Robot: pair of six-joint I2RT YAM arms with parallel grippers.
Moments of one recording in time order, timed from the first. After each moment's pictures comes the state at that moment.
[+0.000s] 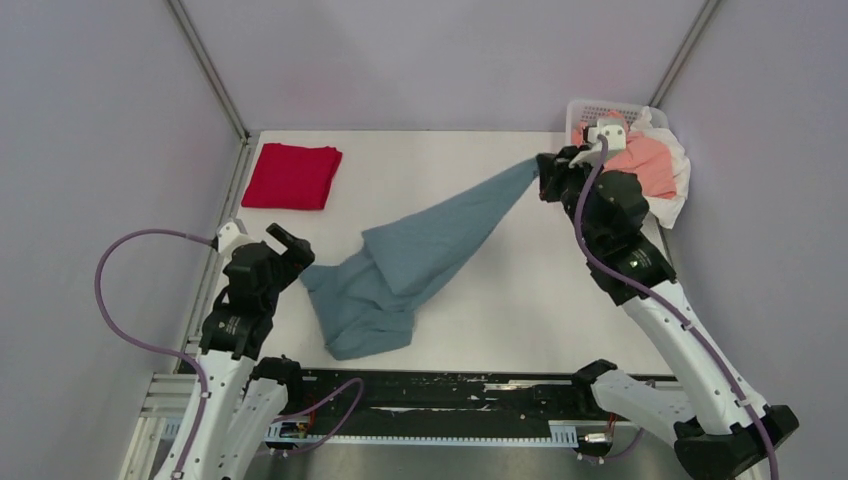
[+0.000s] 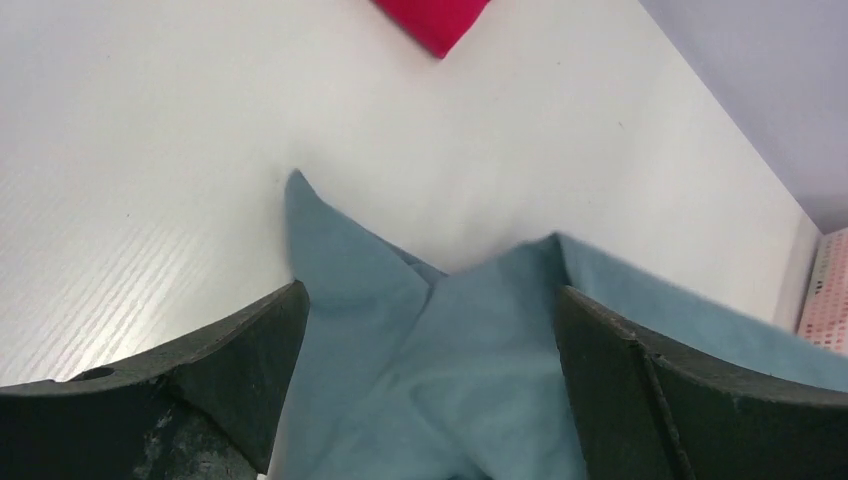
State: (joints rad) left arm -0.15 0.56 0.65 -0.58 -0.30 -0.75; right arm 0.49 1.01 1.22 -0.12 0.17 0.14
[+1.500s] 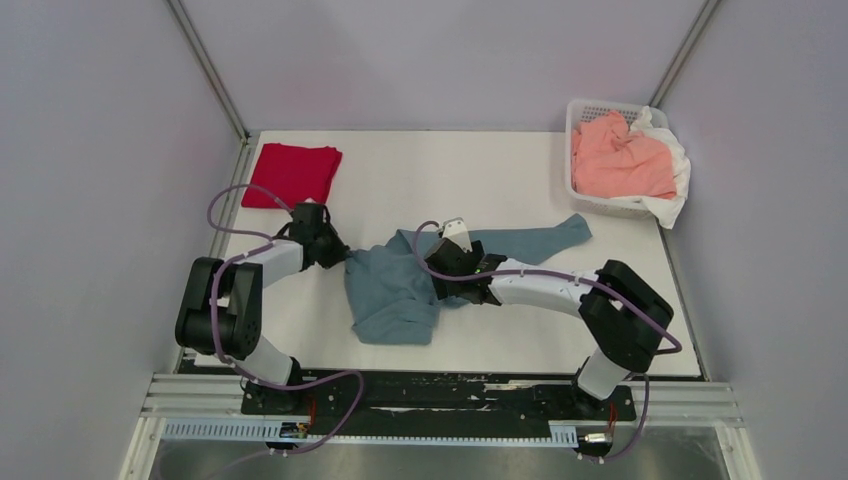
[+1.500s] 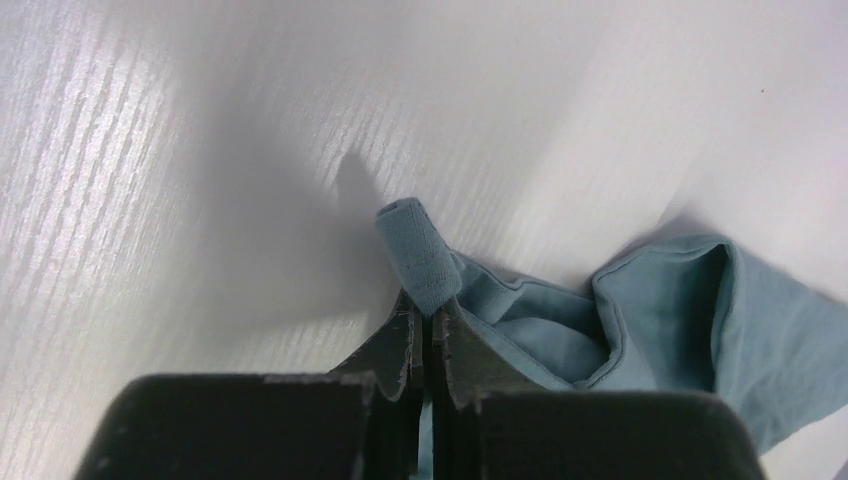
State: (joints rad) left arm -0.14 1.58 0.75 -0.09 0.09 -0.75; right arm 0.94 1.63 0.96 -0.34 0.43 0.48
